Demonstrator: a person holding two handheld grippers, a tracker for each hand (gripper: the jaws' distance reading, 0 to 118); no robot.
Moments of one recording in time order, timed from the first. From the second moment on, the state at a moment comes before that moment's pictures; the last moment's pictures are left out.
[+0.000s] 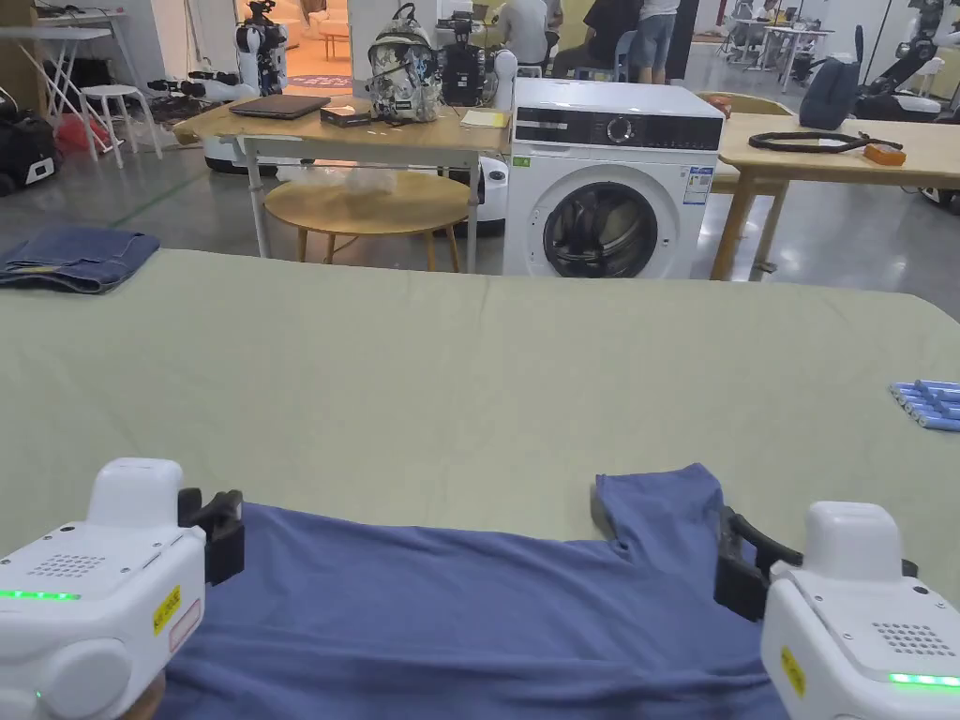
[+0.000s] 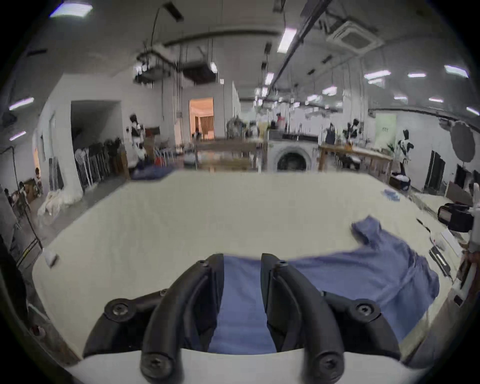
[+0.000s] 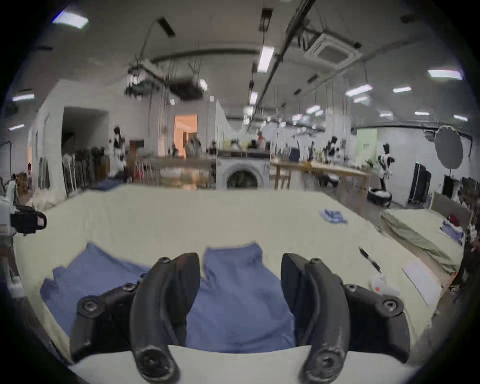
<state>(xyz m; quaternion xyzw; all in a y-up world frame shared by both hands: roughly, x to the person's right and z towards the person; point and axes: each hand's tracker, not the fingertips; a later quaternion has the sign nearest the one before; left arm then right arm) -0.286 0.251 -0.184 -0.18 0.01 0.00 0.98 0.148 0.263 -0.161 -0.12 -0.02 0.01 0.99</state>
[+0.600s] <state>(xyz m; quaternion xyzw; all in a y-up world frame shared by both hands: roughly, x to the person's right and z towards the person) -0.302 0.265 -0.236 -0.20 0.03 0.02 0.98 0.105 0.265 -0.195 -0.07 -0.01 -0.01 1.00</state>
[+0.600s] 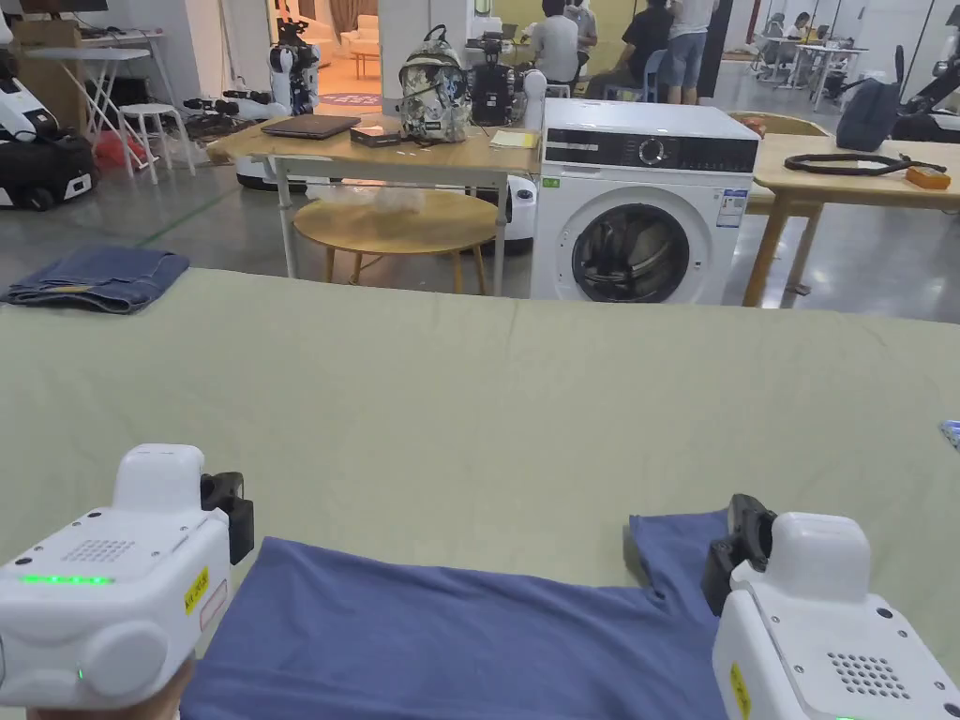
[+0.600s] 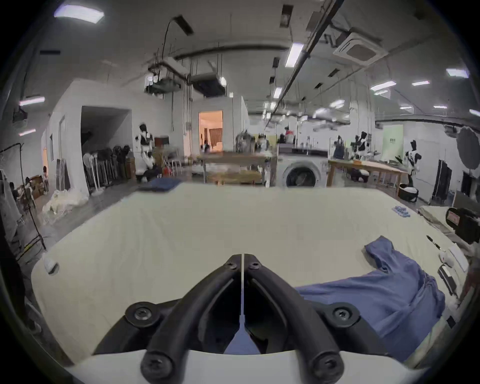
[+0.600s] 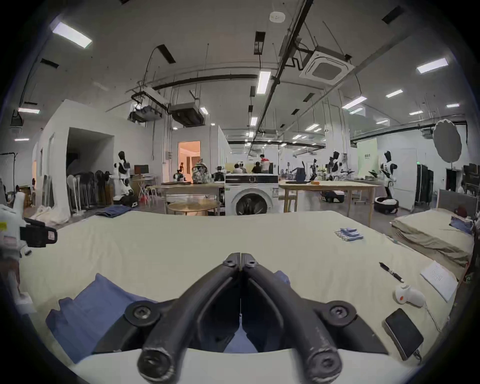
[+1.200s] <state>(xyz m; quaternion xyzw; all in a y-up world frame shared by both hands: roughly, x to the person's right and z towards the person) -0.368 0.166 -0.432 -0.53 -0.05 0.10 0.84 0.138 0.226 -0.233 -0.17 -0.03 0.02 0.98</state>
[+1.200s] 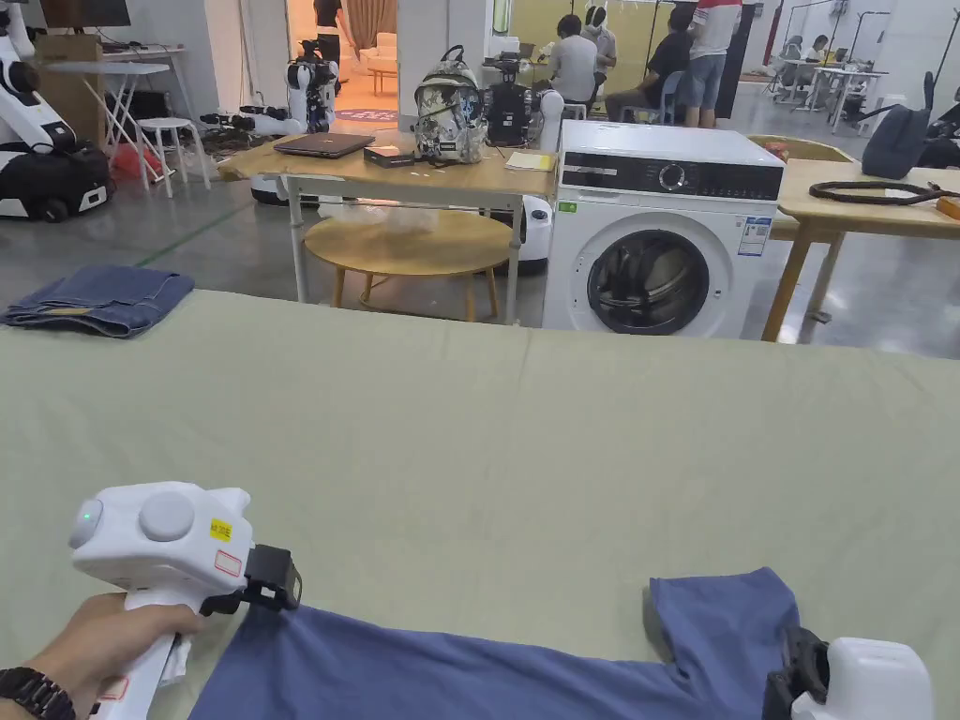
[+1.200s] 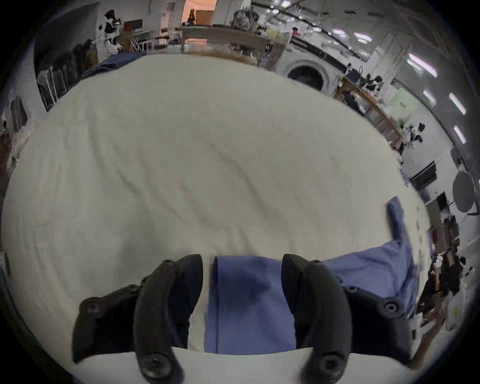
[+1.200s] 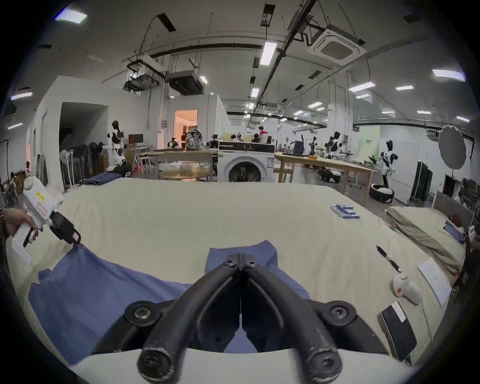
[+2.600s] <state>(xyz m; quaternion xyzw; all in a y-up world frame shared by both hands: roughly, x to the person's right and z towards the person) -0.339 0.205 -0.367 -0.42 -0.04 0.07 0.90 0.252 0.157 -0.437 -0.55 0.00 -0.02 0.84</state>
